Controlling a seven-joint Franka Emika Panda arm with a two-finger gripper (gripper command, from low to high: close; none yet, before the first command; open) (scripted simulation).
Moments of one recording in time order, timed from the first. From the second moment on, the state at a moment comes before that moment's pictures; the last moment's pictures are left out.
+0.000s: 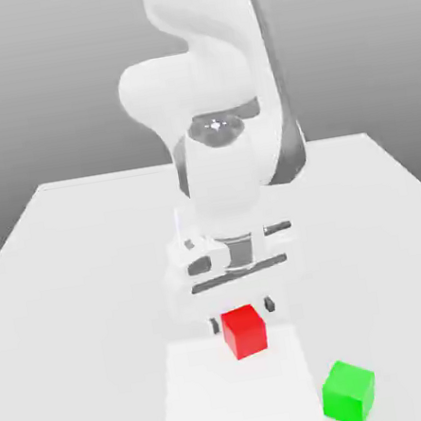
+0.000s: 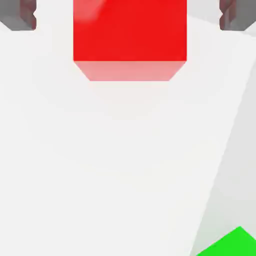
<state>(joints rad) 0.09 0.16 -0.01 -2.91 0.03 3.07 0.51</state>
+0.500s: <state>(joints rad) 0.08 -0.09 -0.02 -2.94 -0.01 2.85 0.54</state>
